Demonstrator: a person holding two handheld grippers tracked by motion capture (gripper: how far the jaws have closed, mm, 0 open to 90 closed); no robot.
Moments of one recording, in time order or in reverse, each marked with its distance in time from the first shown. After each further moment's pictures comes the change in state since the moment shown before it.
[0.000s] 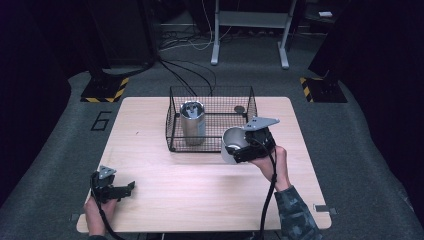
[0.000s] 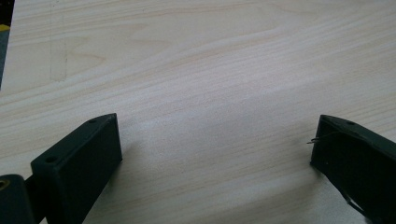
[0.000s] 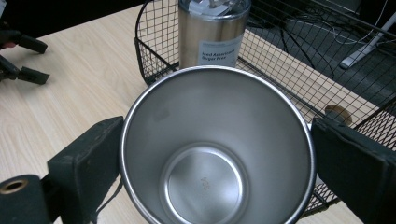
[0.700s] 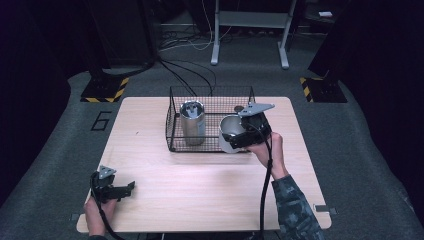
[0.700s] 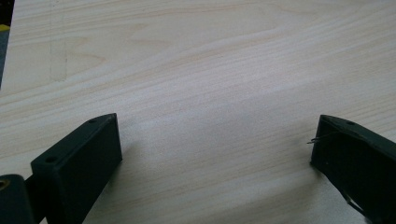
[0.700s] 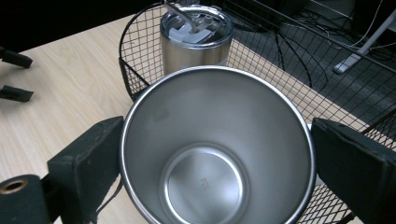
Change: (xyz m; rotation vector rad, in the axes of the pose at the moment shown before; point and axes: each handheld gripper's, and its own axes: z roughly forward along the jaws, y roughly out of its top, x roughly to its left) left arm 0.000 0.000 0.000 -0.001 0.000 -0.001; right arm -0.017 0.029 0.013 0.000 -0.015 -0.005
